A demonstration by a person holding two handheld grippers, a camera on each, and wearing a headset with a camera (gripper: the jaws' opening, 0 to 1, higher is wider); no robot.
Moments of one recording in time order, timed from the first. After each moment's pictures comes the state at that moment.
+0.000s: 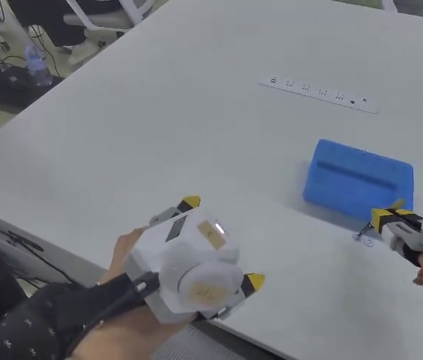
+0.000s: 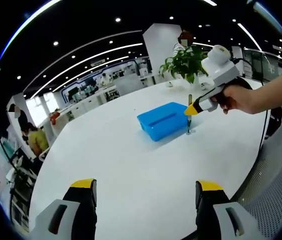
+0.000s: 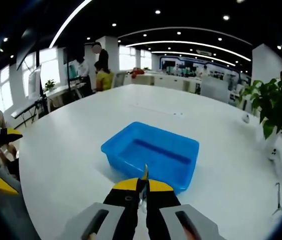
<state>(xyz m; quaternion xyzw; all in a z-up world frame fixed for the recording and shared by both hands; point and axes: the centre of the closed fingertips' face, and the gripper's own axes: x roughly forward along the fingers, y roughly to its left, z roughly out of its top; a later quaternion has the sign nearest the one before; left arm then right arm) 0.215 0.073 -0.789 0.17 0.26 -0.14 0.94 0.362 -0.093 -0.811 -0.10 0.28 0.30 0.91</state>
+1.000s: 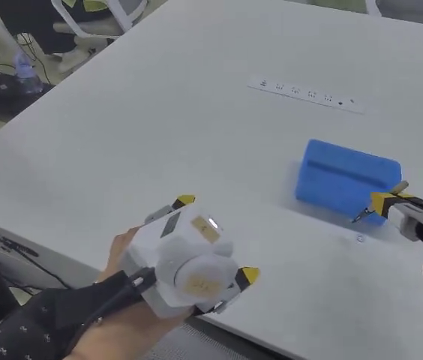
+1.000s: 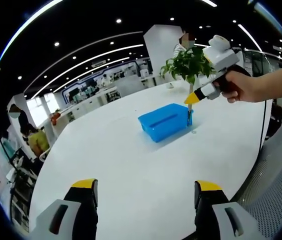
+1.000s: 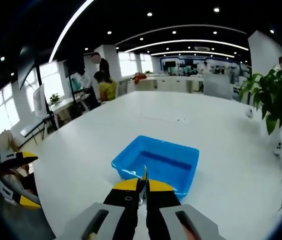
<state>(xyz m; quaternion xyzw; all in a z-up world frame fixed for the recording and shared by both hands) 0.215 0.074 -0.789 0.17 0.26 -0.14 0.94 0.357 -0.096 -0.768 -0.03 0.27 0.33 0.90</state>
